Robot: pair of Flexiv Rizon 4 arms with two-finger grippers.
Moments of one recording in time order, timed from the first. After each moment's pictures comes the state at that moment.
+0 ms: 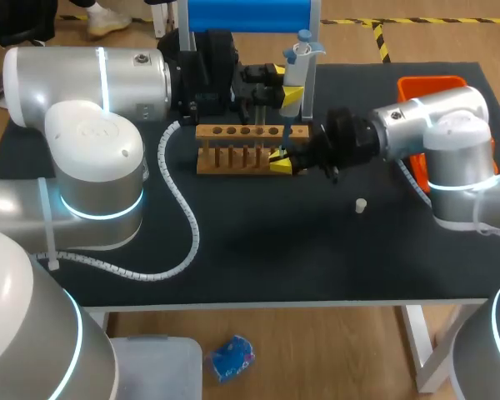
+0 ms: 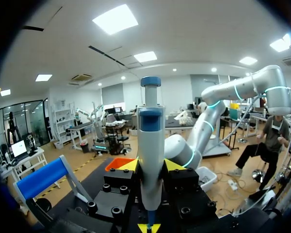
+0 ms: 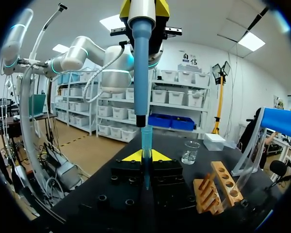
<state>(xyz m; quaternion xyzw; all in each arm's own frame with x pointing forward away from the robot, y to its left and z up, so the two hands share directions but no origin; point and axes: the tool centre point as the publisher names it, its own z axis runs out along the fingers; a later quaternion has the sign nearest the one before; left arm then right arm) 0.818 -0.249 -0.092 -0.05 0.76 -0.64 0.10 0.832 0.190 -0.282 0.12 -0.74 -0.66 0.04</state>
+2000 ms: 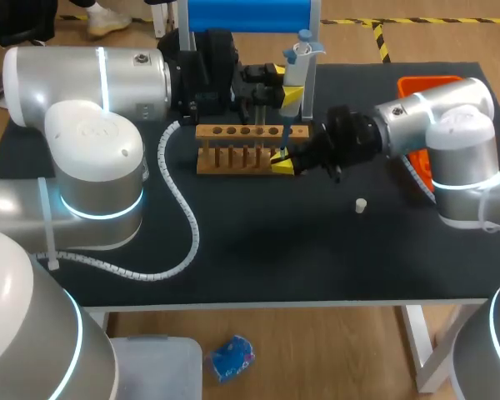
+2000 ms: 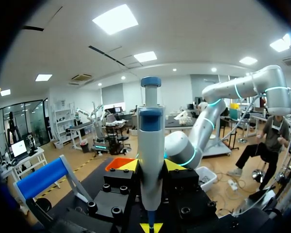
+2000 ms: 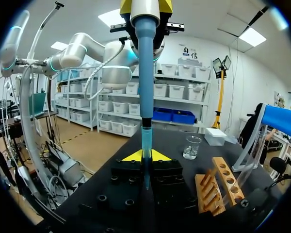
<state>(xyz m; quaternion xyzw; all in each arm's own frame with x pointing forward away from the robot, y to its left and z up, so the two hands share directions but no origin) 0.818 -0.249 -0.092 -0.05 0.76 -0.64 0.10 0.828 0.186 -0.283 0.11 -0.76 -0.64 0.05</state>
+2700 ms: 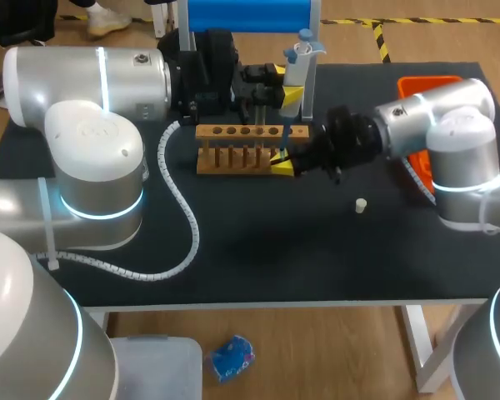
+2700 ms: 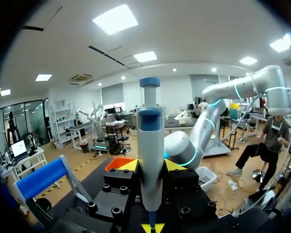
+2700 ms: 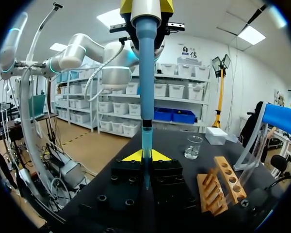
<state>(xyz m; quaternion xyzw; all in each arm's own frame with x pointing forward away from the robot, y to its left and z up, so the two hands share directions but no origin) 0.818 -0.249 -0.092 -0.05 0.76 -0.64 0.10 0.823 0.188 -0.281 0.11 -0.76 -0.64 0.05</state>
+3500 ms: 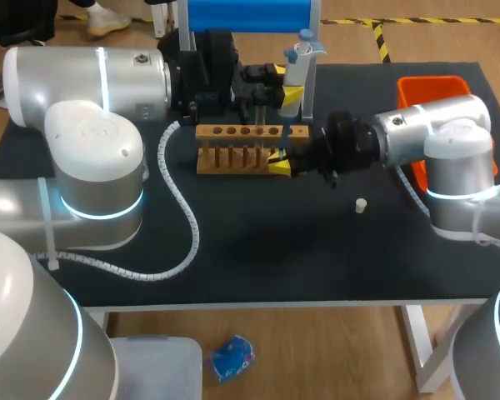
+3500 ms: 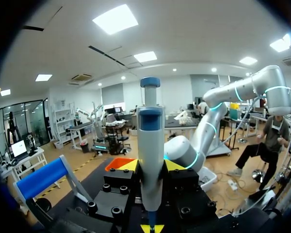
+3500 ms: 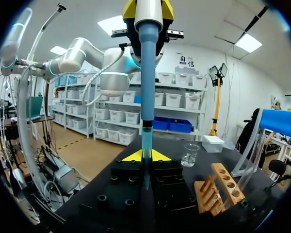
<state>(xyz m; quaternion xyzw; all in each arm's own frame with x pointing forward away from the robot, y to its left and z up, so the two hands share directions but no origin) 0.818 -0.249 -0.092 -0.05 0.76 -0.64 0.10 0.825 0.193 -0.278 0.10 -0.73 -0.68 0.04</state>
